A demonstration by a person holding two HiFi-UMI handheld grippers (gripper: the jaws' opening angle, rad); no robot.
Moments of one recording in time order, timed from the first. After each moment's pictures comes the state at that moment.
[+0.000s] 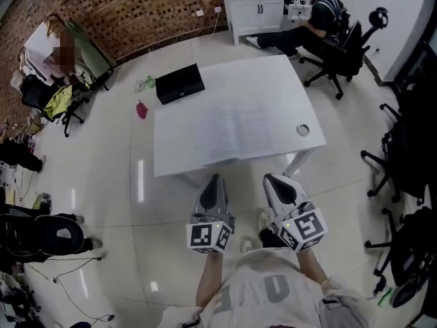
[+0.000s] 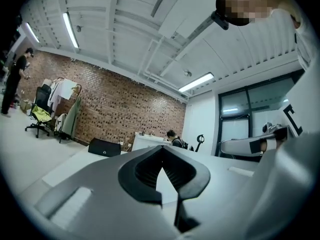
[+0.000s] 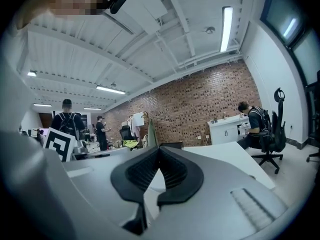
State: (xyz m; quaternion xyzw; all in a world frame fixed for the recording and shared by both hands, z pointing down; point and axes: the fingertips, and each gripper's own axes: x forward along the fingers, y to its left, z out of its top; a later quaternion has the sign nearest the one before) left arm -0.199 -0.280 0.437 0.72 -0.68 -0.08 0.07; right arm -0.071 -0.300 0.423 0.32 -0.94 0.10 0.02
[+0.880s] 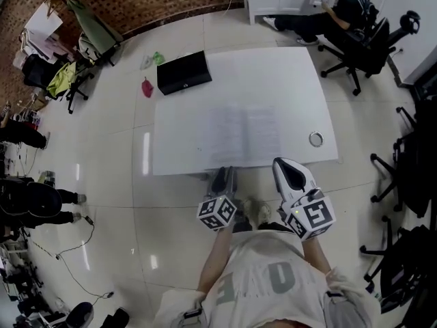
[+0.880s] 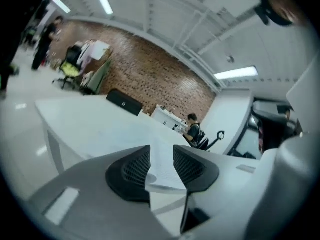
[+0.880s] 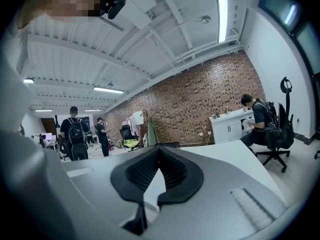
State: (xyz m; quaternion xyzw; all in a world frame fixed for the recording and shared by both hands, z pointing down) left arm -0.234 -0.376 0.598 0.63 -0.71 -0.10 0.29; right arm -0.091 -0.417 0.434 0.30 -0.94 0.13 0.02
